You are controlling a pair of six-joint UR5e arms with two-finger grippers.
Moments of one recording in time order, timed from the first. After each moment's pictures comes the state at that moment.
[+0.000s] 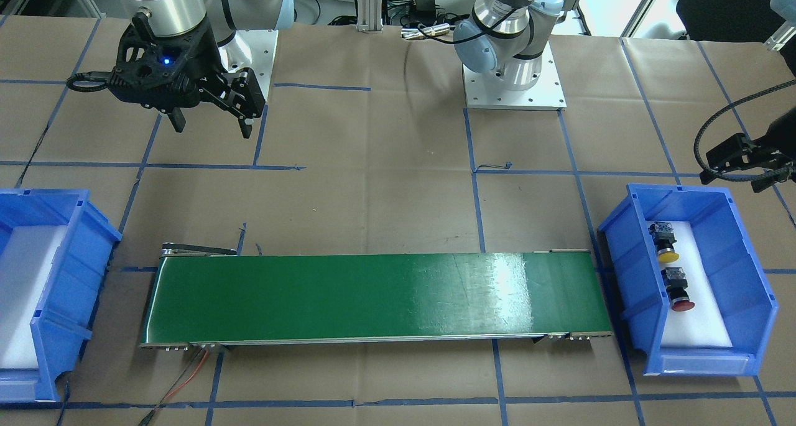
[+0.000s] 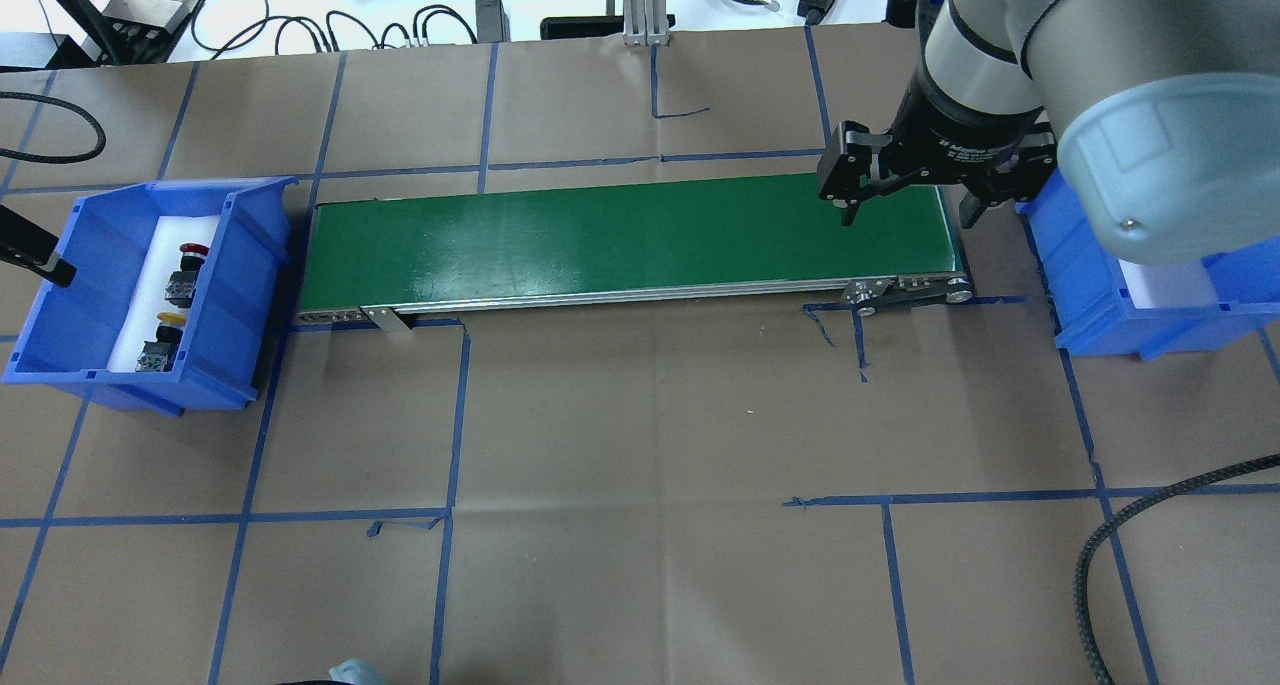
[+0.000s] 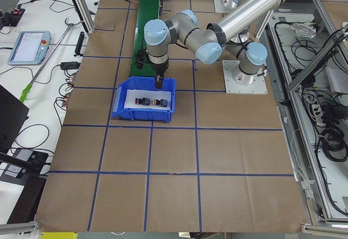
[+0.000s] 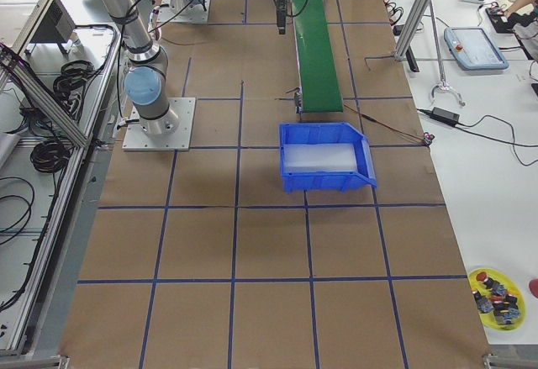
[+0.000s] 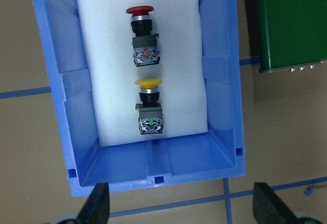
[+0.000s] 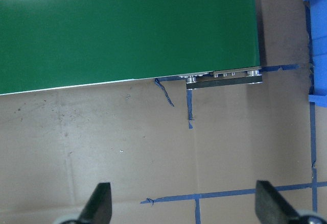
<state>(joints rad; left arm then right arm) -0.90 -1.72 -1.64 -1.41 1.54 0.77 1.66 -1.63 1.67 -1.68 -1.59 0.17</state>
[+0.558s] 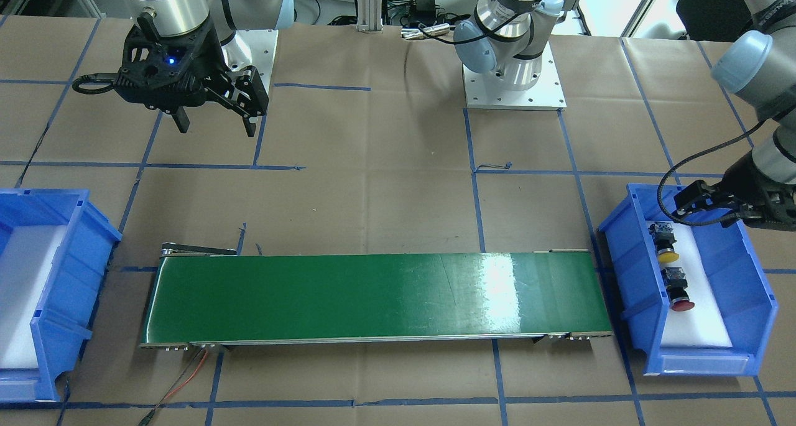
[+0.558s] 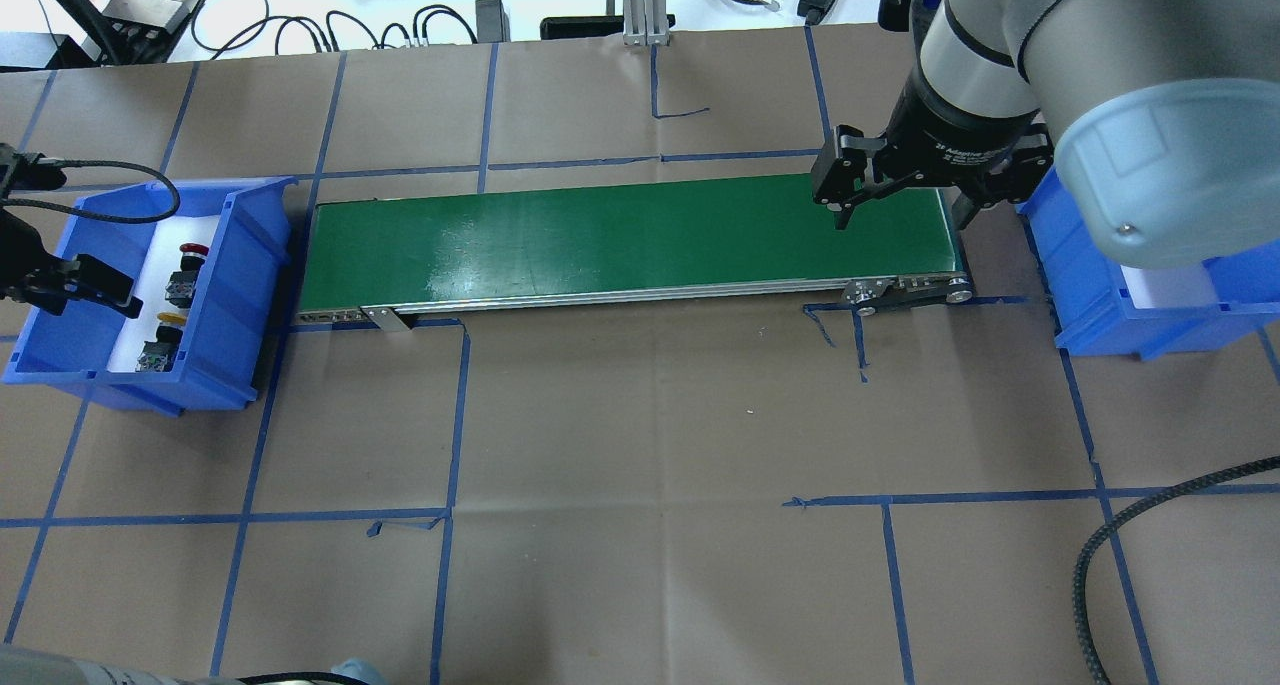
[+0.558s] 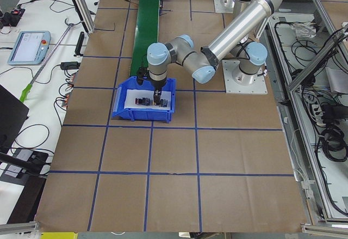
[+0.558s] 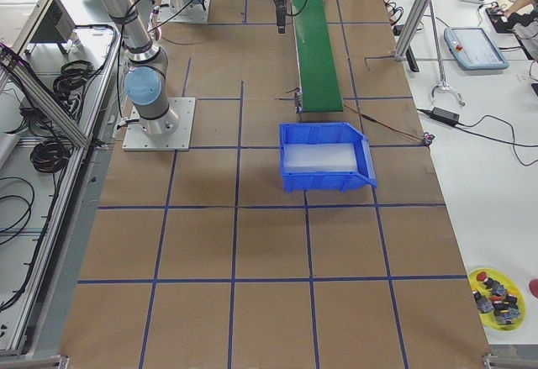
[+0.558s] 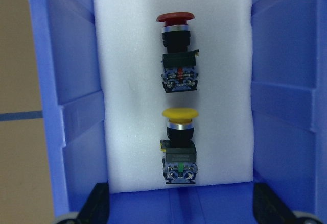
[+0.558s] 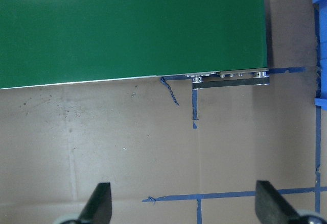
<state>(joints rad) -0.90 -1.80 -1.85 -1.05 1.54 0.76 1.66 -1.63 1.67 -1.69 -1.58 0.14</state>
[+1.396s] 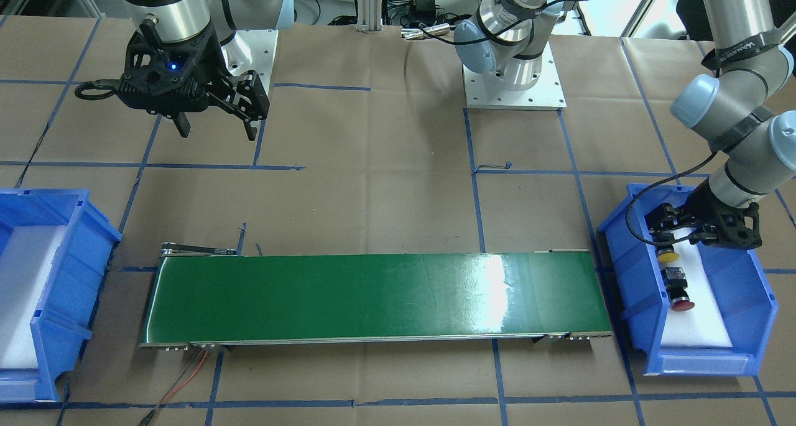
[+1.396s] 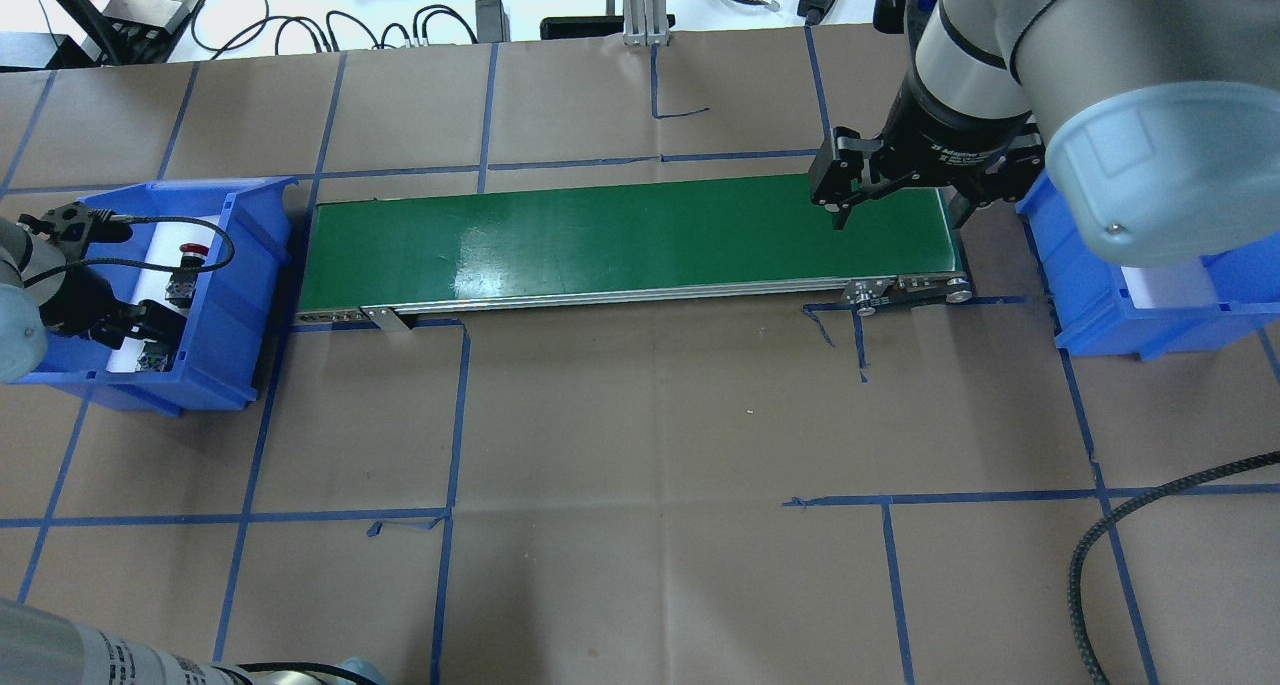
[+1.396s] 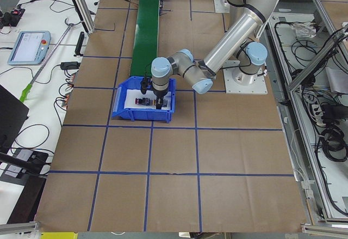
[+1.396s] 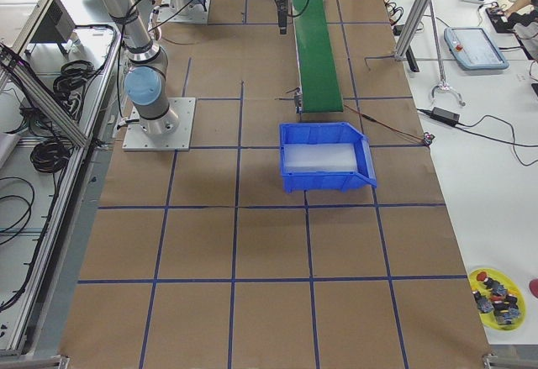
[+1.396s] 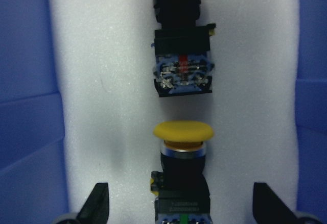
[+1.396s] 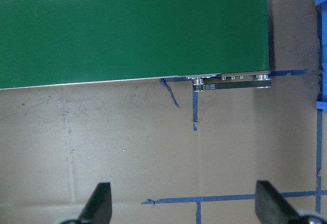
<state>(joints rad) -0.90 -1.89 -1.95 -0.86 1.54 0.76 1.66 -1.62 1.67 -1.70 -1.58 0.13</state>
